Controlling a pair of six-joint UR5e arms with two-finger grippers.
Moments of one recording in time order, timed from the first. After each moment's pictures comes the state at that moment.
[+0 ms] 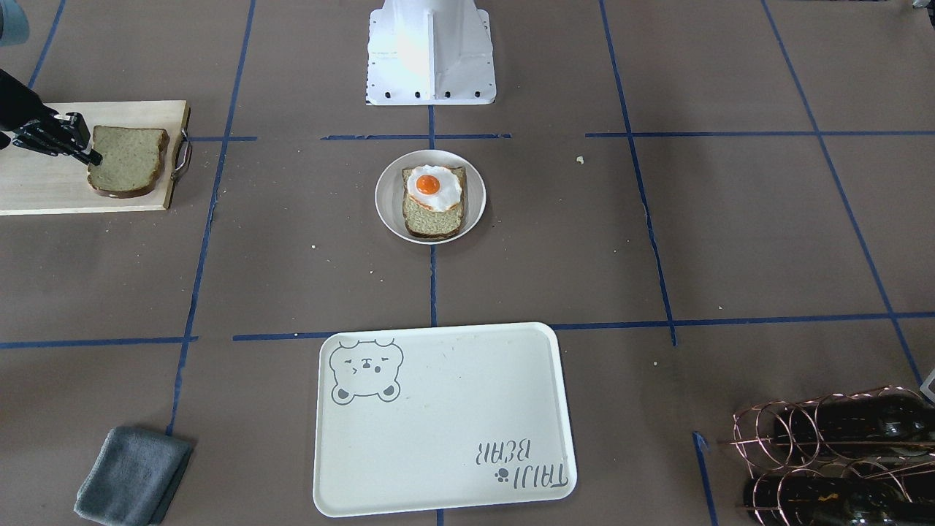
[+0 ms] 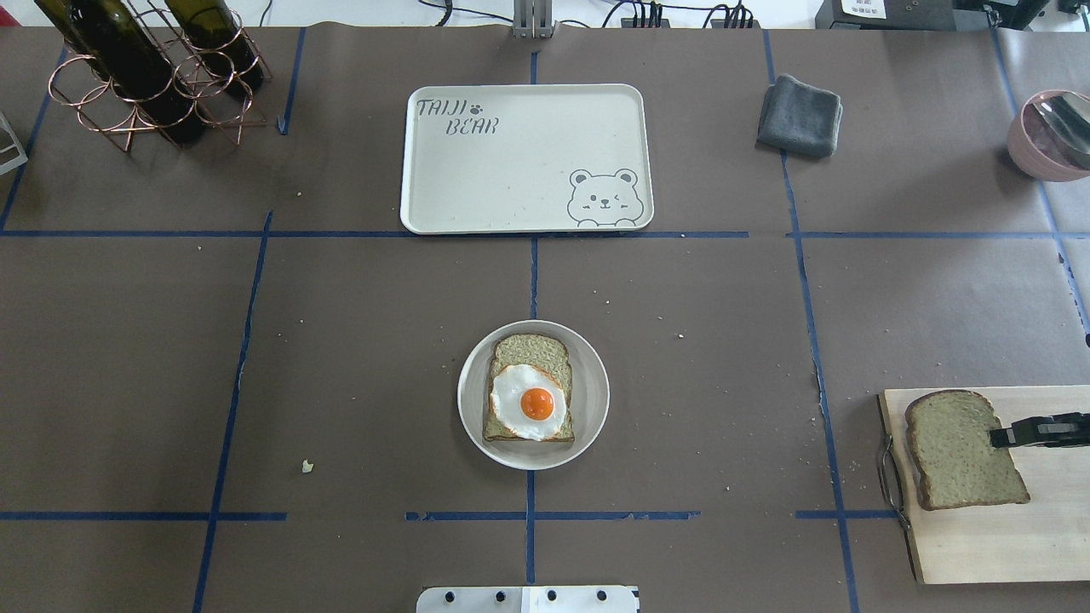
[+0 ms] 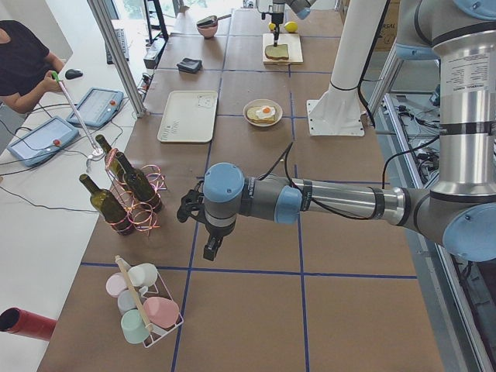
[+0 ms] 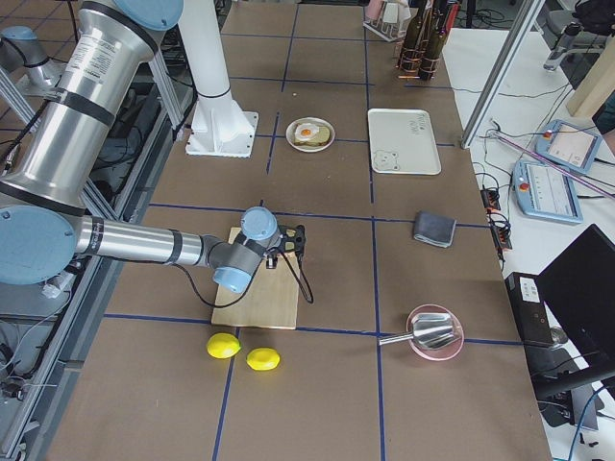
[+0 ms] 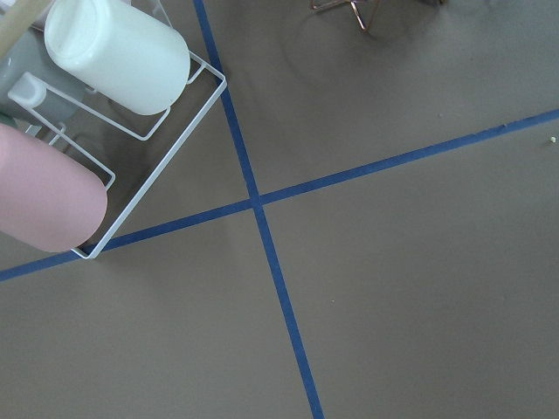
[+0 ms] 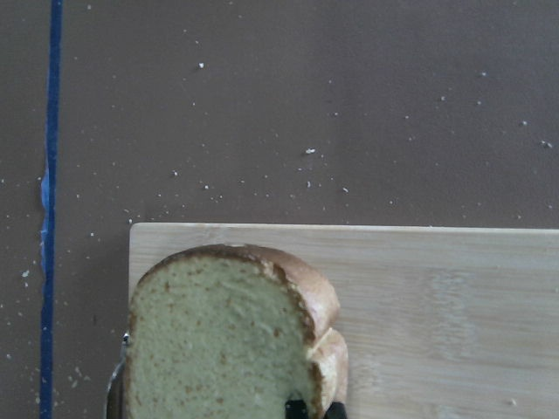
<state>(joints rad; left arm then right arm) -1.60 -1.47 -1.77 -1.66 -2.40 0.17 0.82 -2.00 1.72 -0.32 2.25 1.13</state>
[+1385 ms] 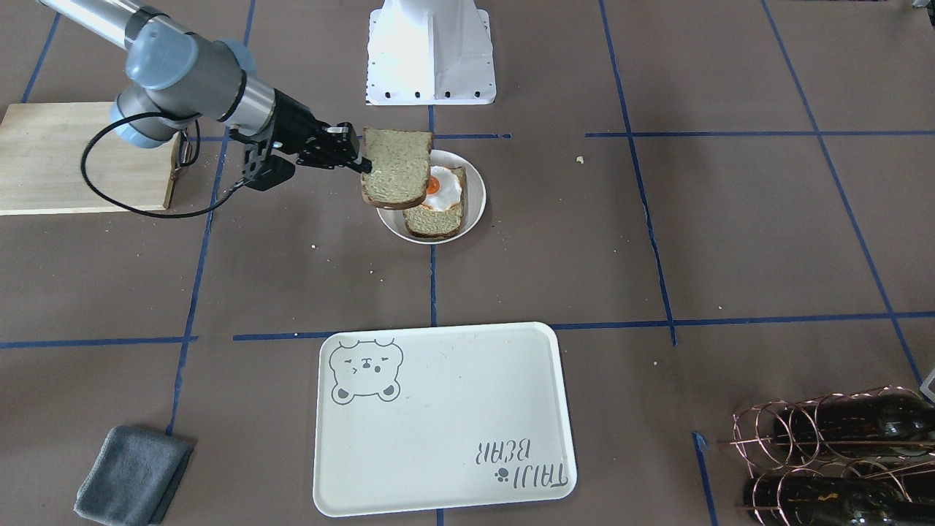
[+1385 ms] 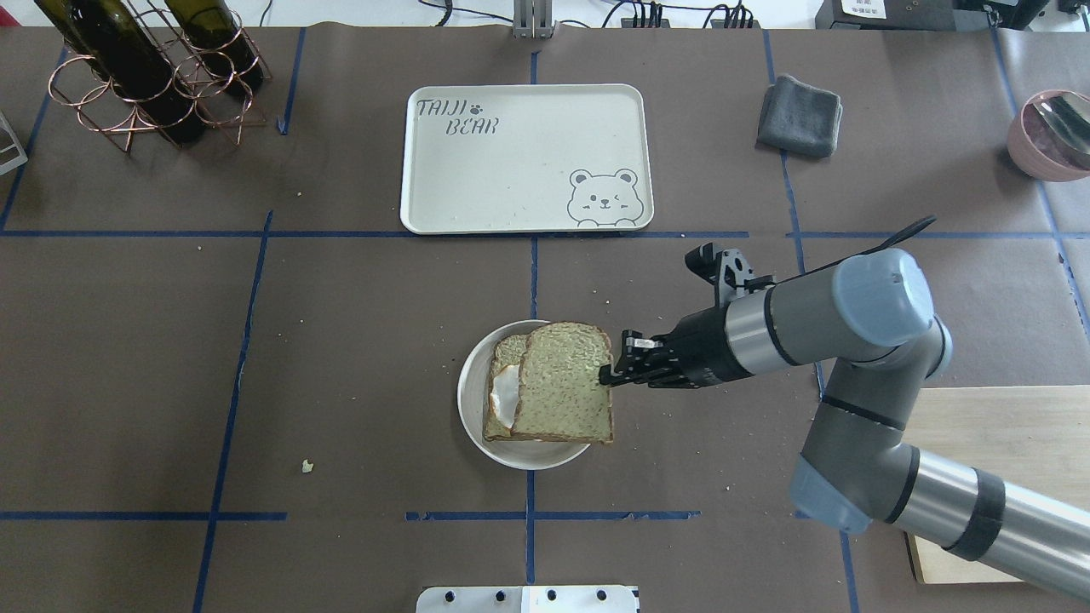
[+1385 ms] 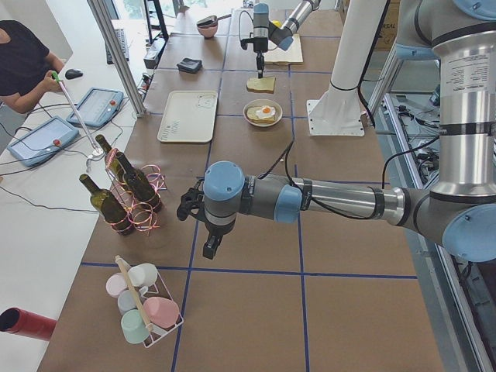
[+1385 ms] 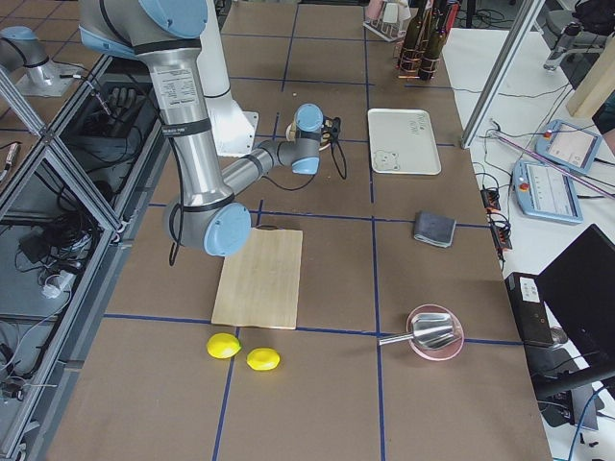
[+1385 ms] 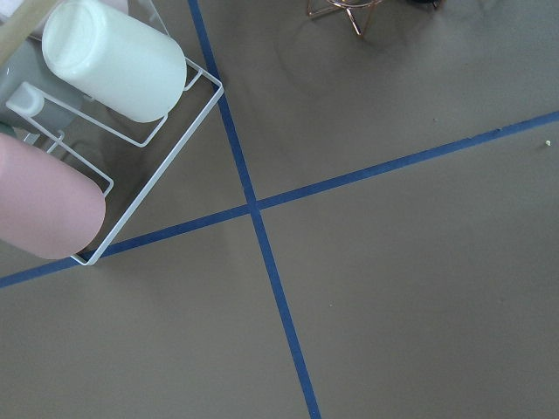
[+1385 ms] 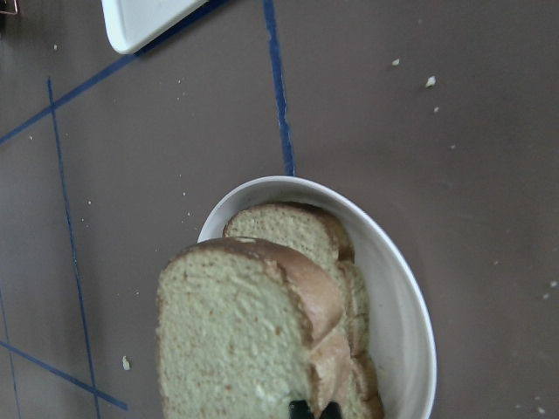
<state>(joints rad) -1.60 -1.47 -1.78 -1.66 -2.40 0.17 0.50 -1.23 1.70 -0.58 2.08 1.66</state>
